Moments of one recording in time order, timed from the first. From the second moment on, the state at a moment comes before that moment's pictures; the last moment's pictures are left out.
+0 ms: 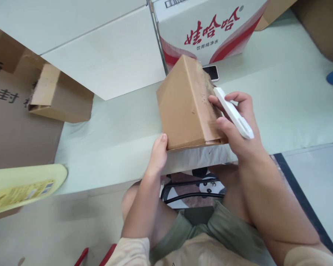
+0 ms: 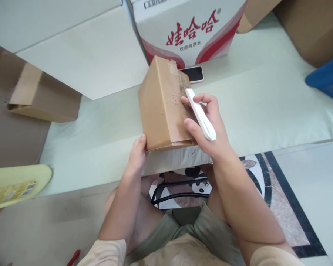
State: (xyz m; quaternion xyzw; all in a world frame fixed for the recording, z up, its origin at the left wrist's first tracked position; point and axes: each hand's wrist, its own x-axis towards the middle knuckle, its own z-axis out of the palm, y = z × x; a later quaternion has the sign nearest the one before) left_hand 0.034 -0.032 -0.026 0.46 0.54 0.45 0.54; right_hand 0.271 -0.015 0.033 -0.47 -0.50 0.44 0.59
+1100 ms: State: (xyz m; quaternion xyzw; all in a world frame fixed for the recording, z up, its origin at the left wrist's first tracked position) left_hand 0.042 -0.034 -0.007 0.52 0.61 0.34 0.49; right_hand 0.273 -0.009 0.014 -0.46 -0.55 0.33 0.61
